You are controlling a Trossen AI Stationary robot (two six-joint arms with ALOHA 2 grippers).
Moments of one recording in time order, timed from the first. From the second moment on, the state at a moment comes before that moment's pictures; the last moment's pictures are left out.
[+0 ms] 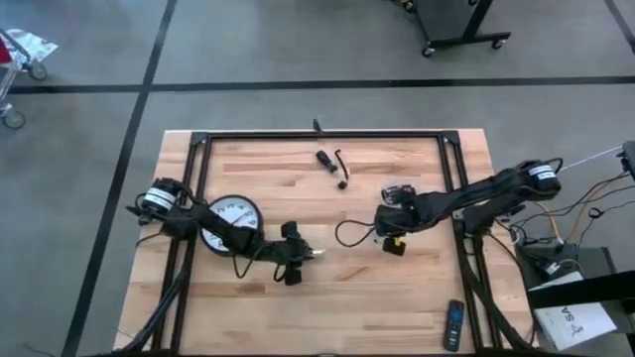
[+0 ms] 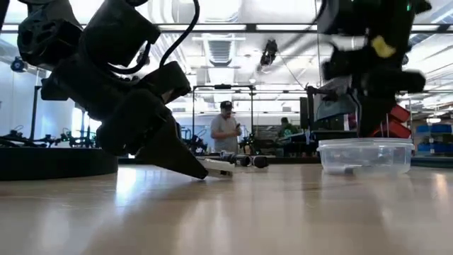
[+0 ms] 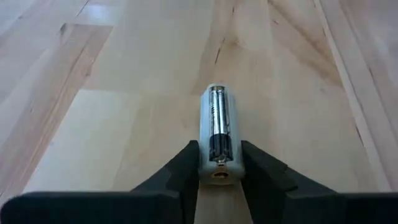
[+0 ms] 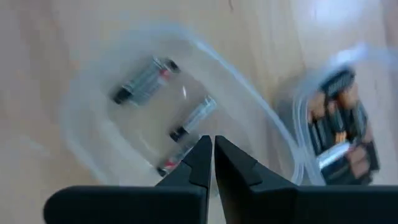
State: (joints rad) left arm -0.31 1.83 0.66 0.53 -0.33 -0.29; right arm 0.14 1.42 0.82 -0.83 0.23 0.45
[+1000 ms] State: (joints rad) left arm -0.31 1.82 0.67 0.52 -0.33 -0.22; right arm 0.14 1.43 0.81 -0.75 0.20 0.53
